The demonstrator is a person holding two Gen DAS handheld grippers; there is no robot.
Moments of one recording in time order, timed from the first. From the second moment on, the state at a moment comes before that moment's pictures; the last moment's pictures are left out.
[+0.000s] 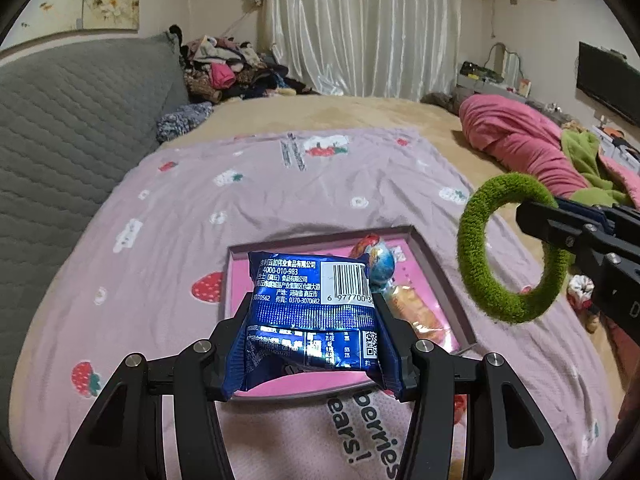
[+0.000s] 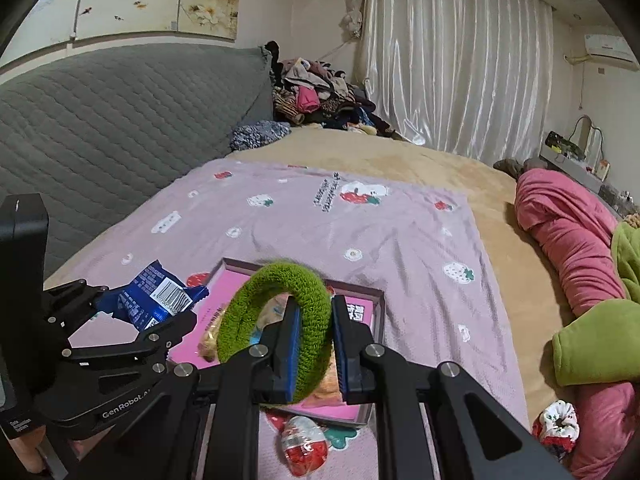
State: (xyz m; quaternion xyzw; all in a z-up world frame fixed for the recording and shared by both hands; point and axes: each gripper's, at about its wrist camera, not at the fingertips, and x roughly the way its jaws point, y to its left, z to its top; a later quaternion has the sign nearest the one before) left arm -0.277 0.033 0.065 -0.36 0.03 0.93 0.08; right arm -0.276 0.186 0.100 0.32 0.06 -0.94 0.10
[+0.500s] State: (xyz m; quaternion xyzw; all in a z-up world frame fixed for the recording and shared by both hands) left arm -0.320 0.032 -0.027 -0.37 -0.01 0.93 0.08; right arm -0.321 0.199 0.012 0.35 0.03 -0.93 0.10
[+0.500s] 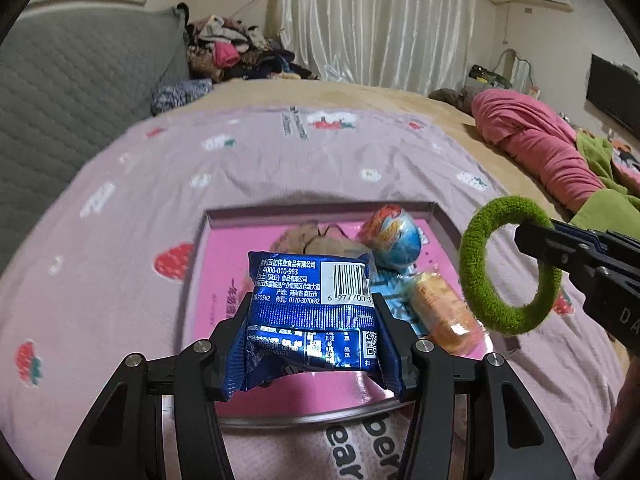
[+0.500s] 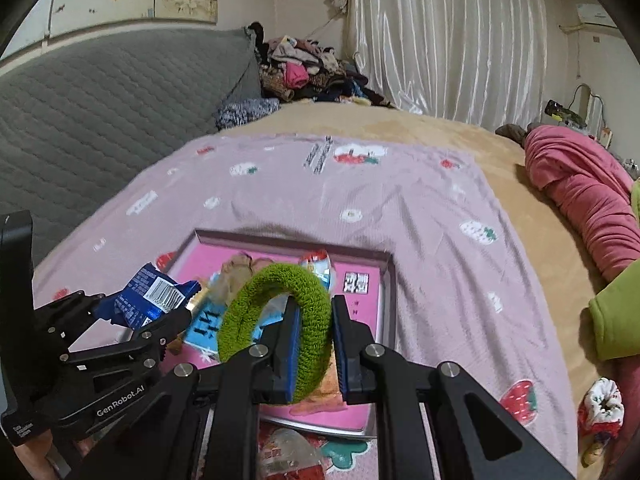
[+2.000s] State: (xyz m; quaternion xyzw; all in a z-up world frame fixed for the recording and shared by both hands) left arm -0.356 0.060 -0.106 -0.43 0.04 0.90 0.11; right arm -0.375 0.191 -0.078 0.40 0.06 -0.91 0.07
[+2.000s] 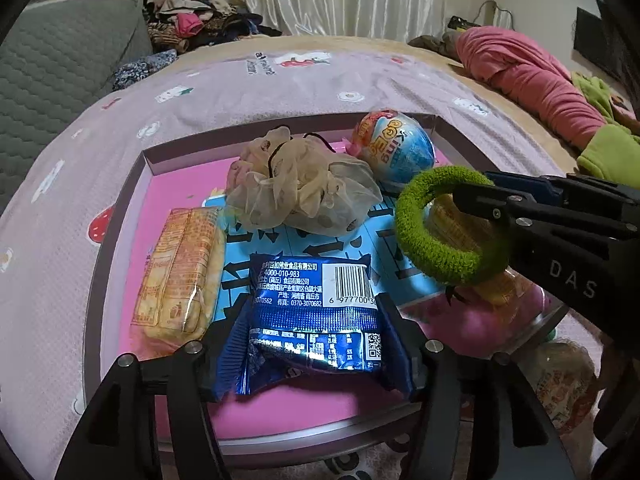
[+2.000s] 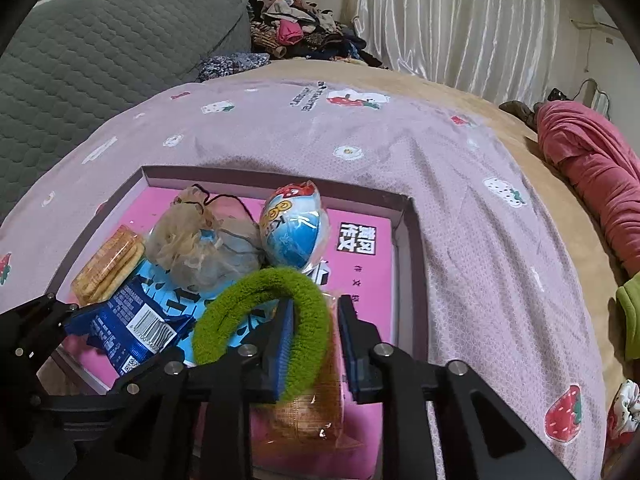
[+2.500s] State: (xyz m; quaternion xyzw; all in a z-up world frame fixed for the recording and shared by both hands) left arm -0.352 0.056 -0.102 -0.44 0.05 0.89 0.12; right arm -0.370 0.196 -0.069 0.39 0.05 -0.92 0.06
